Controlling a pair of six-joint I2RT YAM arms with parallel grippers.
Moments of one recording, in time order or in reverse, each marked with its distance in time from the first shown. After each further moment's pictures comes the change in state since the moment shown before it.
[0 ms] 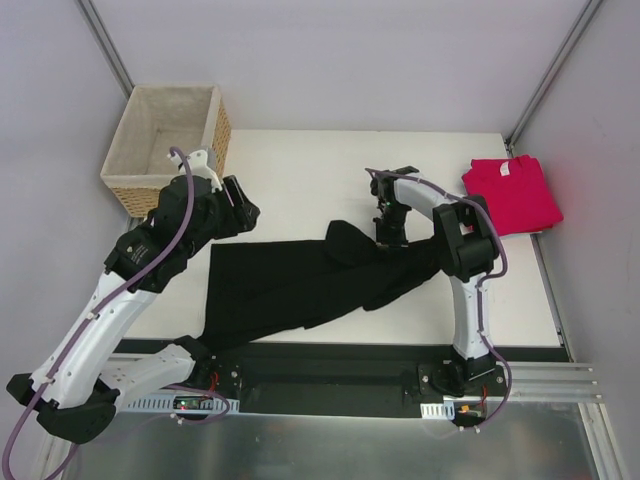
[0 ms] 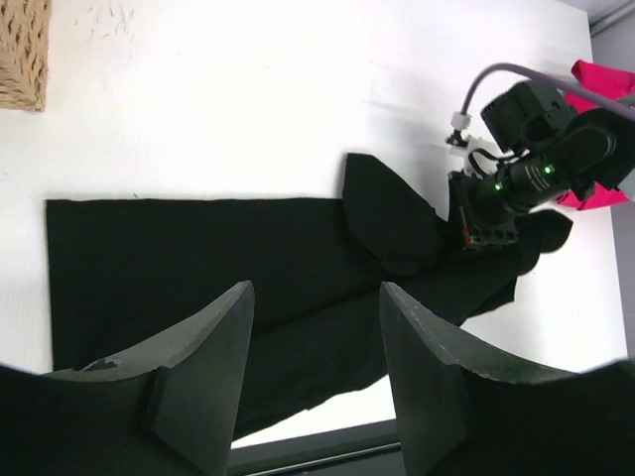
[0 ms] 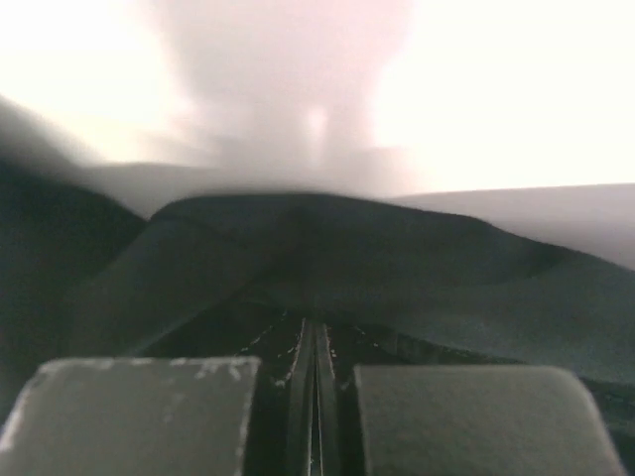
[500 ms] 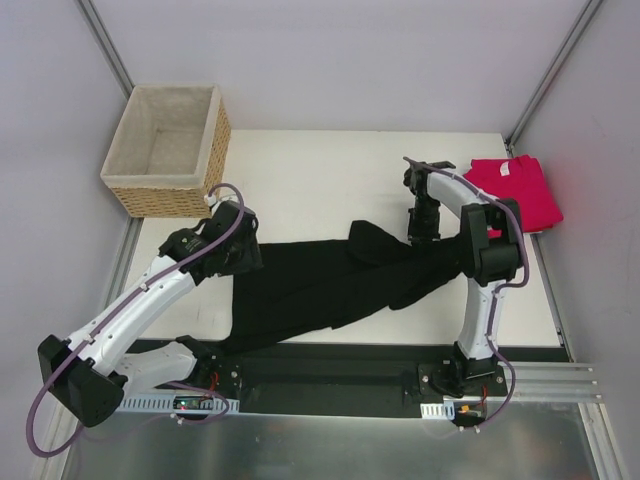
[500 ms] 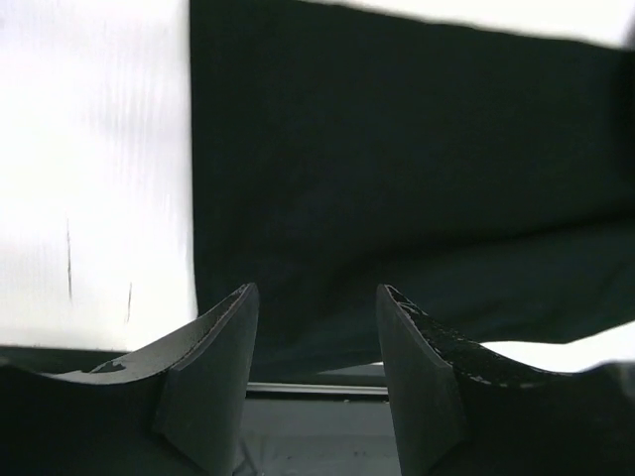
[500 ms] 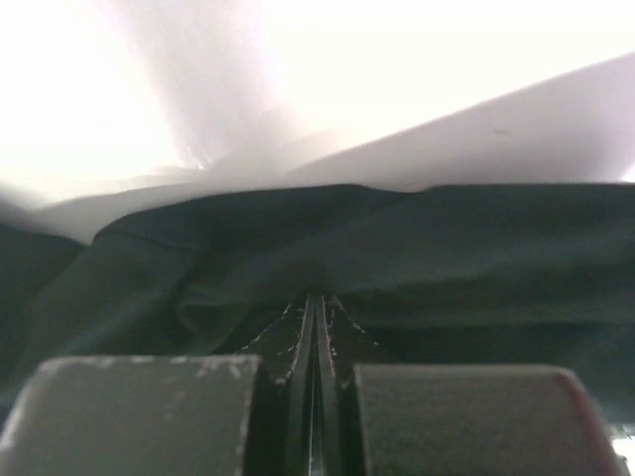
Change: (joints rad) left arm 0.000 0.109 -0.262 -0.111 -0.002 -0.123; right arm -0.174 -0.113 -0.092 0.006 0.208 0.027
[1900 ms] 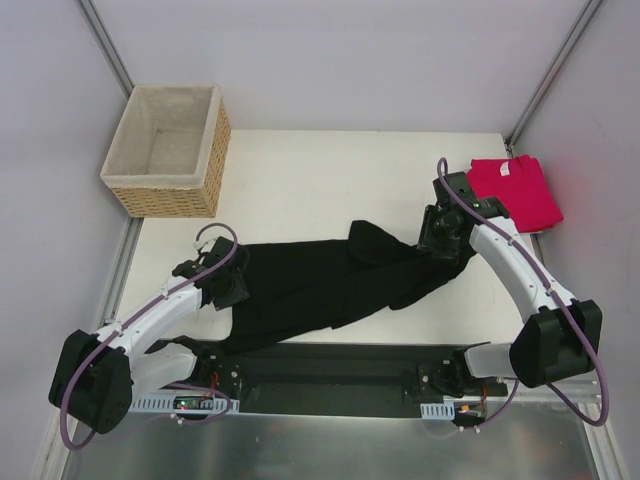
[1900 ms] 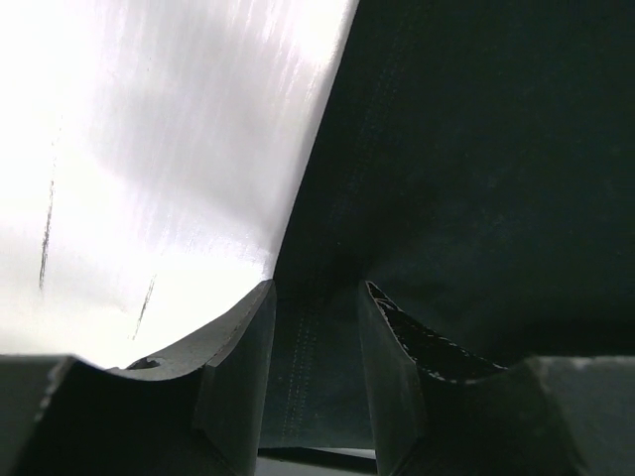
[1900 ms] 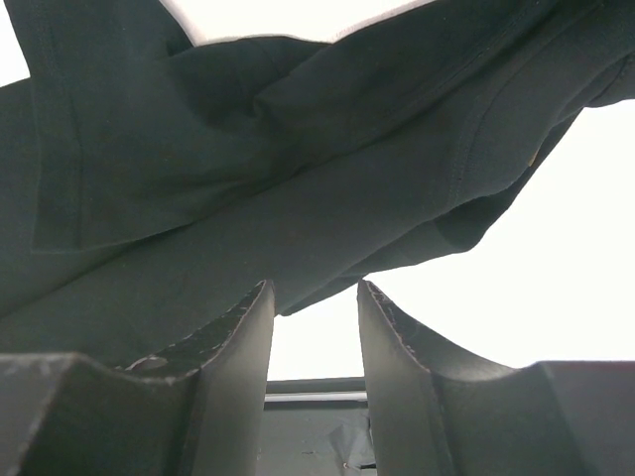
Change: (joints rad) left arm 0.151 -0.009 -0.478 0.243 0.045 -0.111; right arm 0.041 -0.734 -0.418 0.232 -0.022 0.051
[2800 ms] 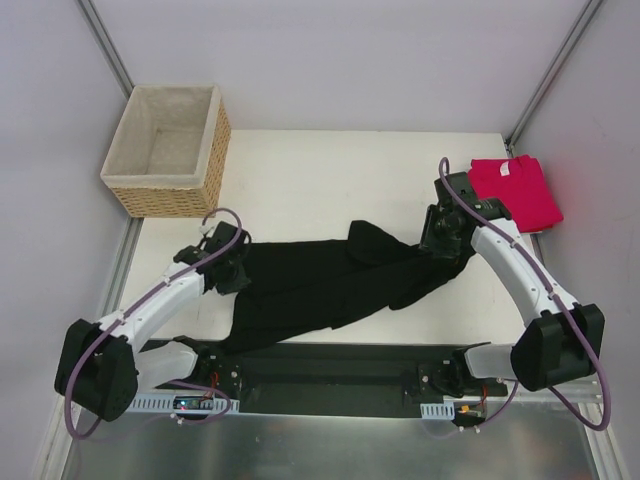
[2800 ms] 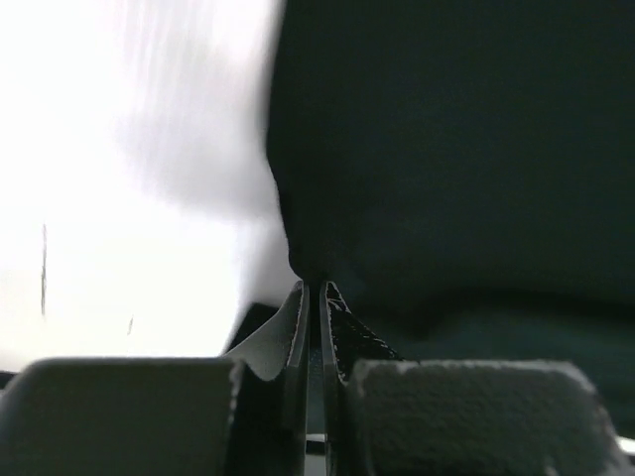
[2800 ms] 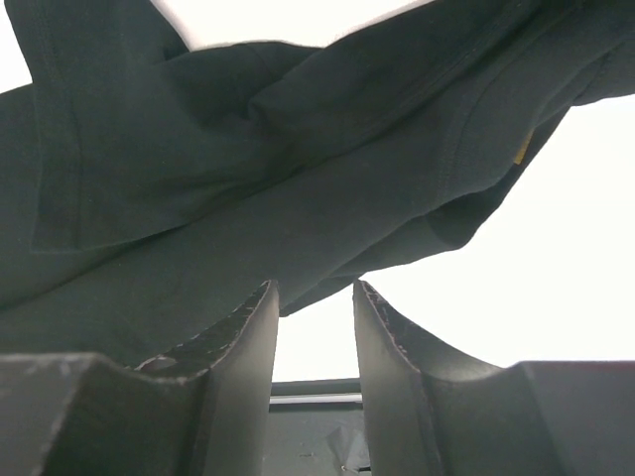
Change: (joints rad) left arm 0.018 0.082 0.073 0.014 0.037 0.080; right arm 0.000 -0.013 0.000 -0.002 0.010 -0.001
